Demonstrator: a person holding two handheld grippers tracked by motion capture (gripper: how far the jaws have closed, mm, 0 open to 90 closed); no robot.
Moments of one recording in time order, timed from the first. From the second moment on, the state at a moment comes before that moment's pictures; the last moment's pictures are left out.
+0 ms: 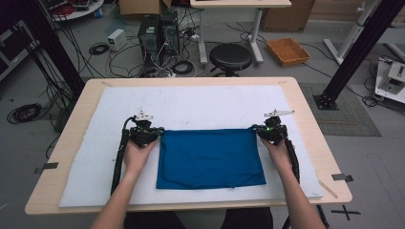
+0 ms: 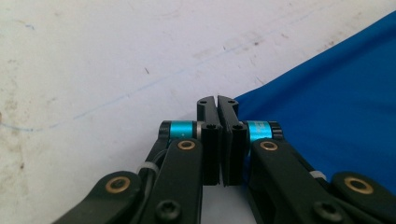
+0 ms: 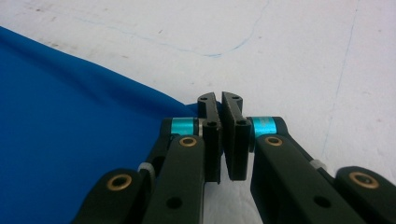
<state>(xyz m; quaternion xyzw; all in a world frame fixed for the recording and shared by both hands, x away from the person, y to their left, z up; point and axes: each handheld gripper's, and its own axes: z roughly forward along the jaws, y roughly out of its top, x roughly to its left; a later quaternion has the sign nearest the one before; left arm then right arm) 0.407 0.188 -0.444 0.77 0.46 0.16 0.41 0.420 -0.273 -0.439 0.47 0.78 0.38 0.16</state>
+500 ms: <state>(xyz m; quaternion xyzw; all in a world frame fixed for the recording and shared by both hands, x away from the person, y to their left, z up) 0.354 0.219 -0.405 0.75 0.42 0.21 0.47 0.383 -0.292 -0.409 0.46 0.74 0.45 0.18</state>
